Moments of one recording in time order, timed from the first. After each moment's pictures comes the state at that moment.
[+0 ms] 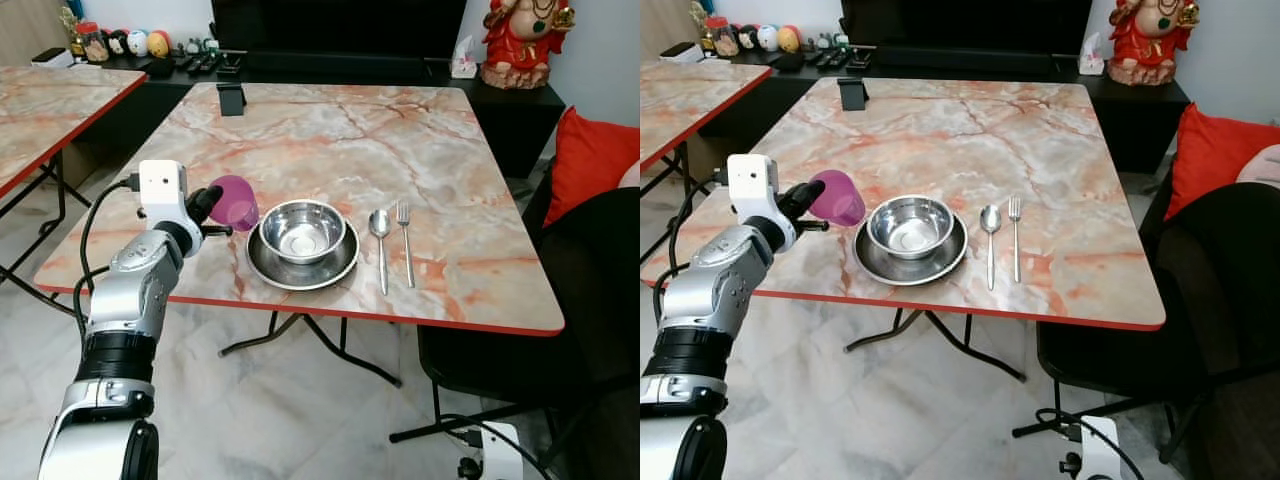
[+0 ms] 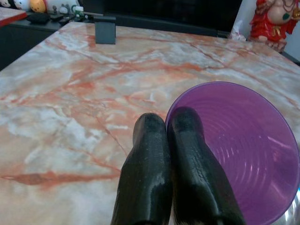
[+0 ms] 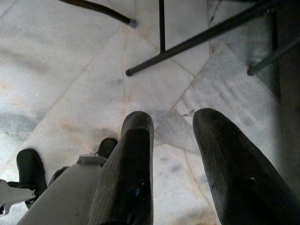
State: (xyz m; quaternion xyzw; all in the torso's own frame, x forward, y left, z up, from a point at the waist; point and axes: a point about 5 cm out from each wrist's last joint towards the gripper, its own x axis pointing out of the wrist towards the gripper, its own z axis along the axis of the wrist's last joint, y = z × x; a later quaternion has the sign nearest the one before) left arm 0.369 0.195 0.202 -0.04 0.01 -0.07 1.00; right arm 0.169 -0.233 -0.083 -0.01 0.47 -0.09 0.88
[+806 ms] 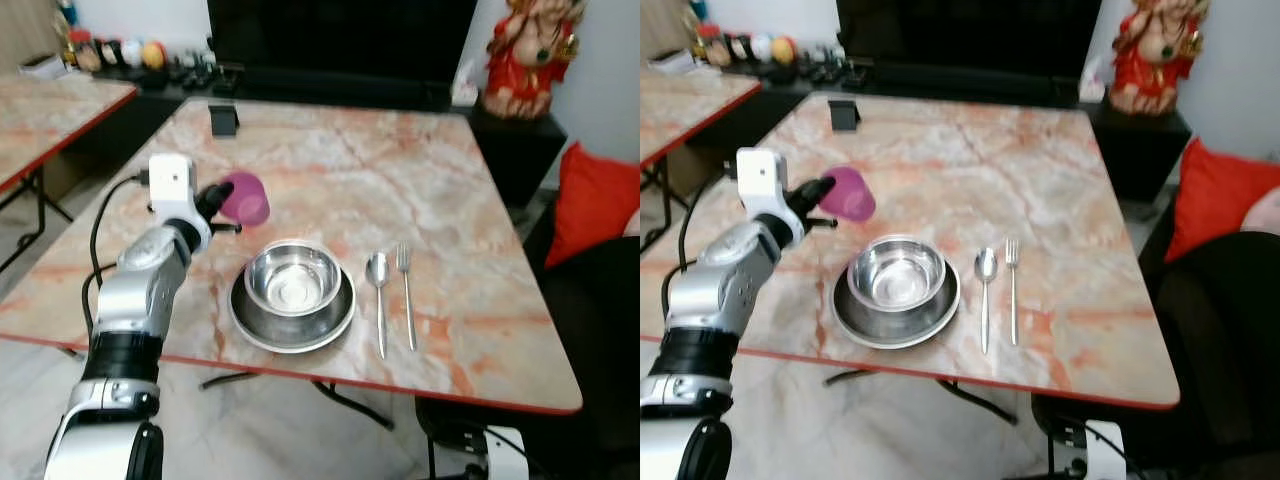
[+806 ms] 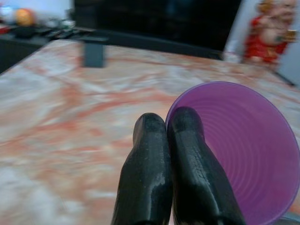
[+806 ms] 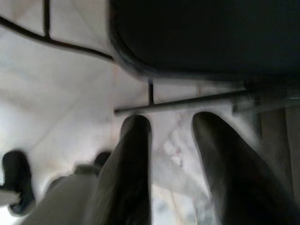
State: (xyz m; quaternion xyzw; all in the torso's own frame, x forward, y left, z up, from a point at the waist) left arm 0.368 0.194 0.209 -0.04 -0.01 -0.08 1.00; right arm 0.166 -0.231 -0.085 -0.01 0.48 -0.08 0.87
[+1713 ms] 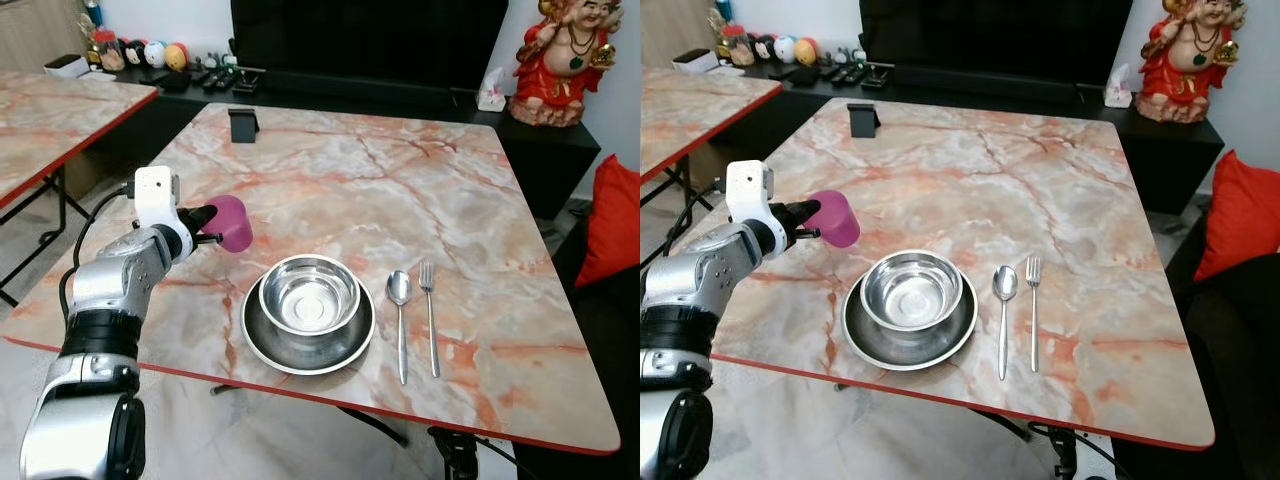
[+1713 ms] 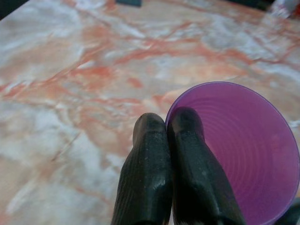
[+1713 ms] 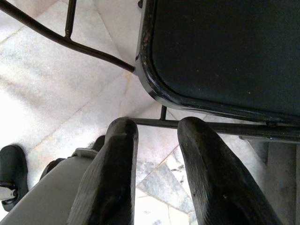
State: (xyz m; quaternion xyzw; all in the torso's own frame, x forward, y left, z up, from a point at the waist) left arm 0.383 0.215 0.193 -0.07 0.13 -0.06 0.99; right arm 0.169 -0.229 -0.084 -0.01 0.48 -0.07 0.87
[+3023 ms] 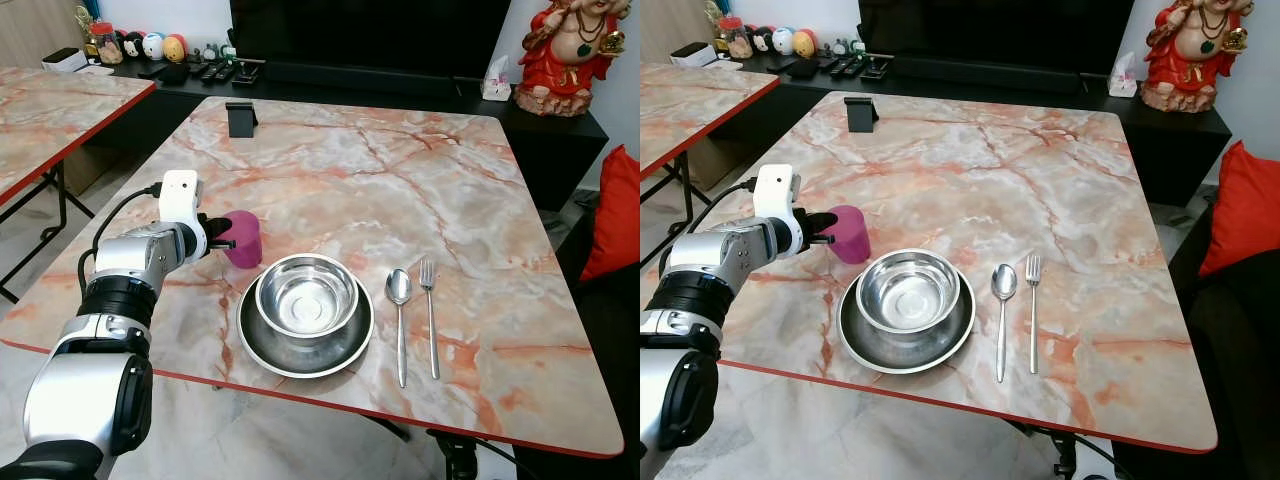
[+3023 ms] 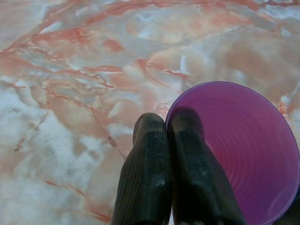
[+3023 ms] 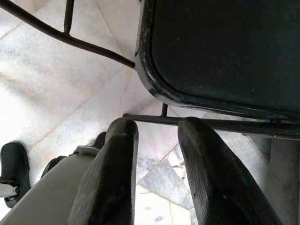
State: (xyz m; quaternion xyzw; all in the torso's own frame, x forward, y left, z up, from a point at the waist) left arm 0.395 0.196 0.185 -0.03 0.20 -0.09 0.97; right arm 0.170 -0.229 -0.083 -0.01 0.48 -0.07 0.87
